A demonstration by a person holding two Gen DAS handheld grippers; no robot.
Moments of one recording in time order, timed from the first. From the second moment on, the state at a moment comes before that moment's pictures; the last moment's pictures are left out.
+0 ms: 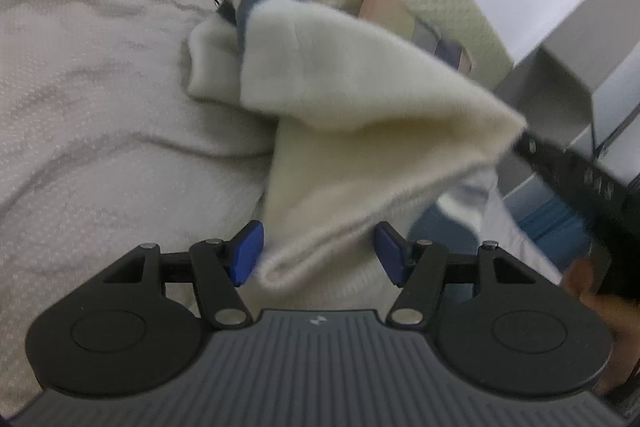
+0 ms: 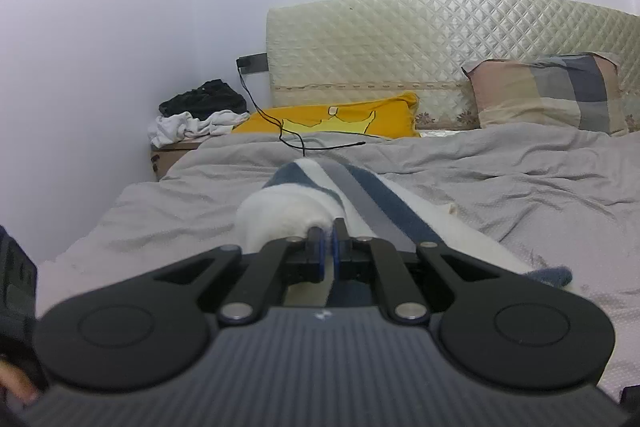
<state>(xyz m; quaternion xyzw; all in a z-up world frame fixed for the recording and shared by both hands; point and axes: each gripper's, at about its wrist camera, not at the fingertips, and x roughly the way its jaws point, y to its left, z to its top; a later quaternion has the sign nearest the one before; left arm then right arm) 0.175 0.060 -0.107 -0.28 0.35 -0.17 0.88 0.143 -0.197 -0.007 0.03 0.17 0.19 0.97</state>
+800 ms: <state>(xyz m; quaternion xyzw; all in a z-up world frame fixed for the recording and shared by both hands) 0.171 0.072 -0.127 -0.36 0.40 -0.11 0.84 0.148 -0.202 -0.025 0.05 0.16 0.18 0.97</state>
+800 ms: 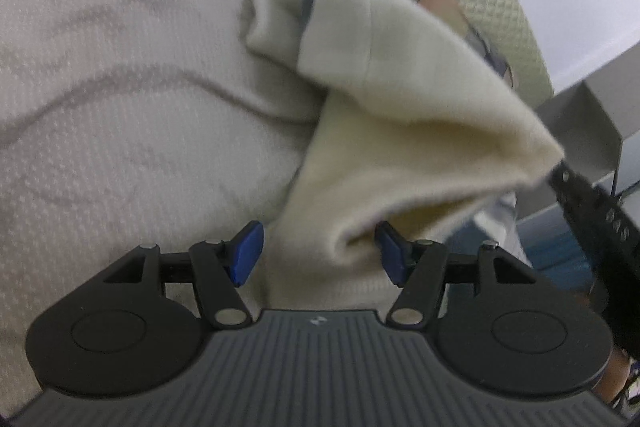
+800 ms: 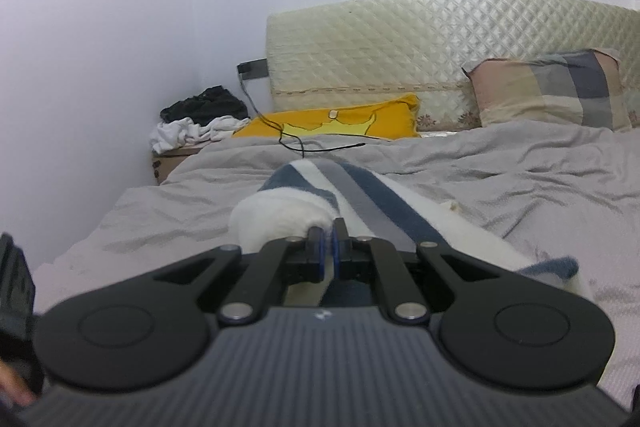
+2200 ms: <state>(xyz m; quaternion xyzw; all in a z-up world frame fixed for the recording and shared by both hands) 0.175 0.073 -0.144 -0.43 0.39 -0.07 0.81 0.144 -0.163 -0.023 -0.01 0.07 0.19 0.98</state>
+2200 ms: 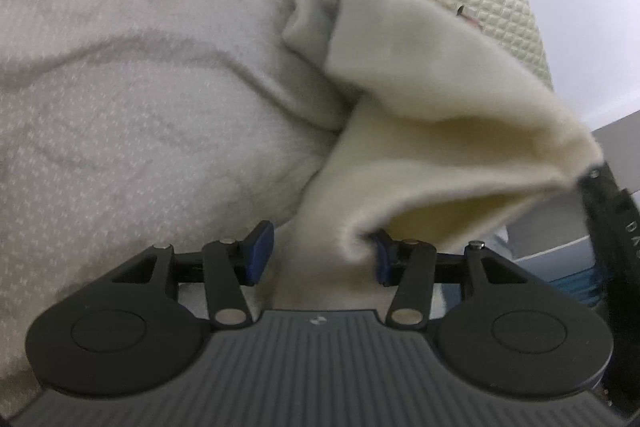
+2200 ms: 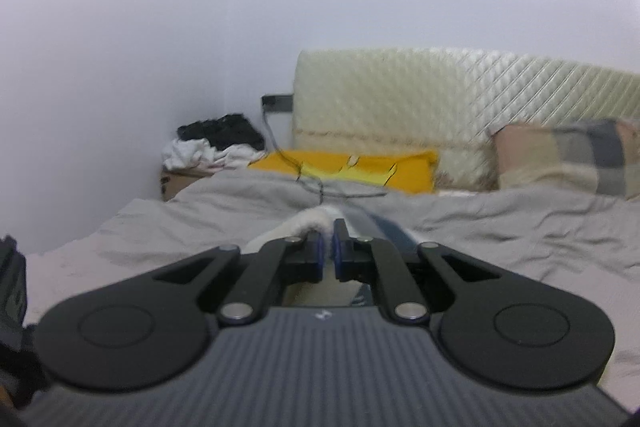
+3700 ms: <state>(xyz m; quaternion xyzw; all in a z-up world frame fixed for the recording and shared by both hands) -0.002 0.057 0.457 -0.12 -0.05 -0.13 0.98 -0.047 -0.236 0.380 0.08 -0.17 0.11 0.98</state>
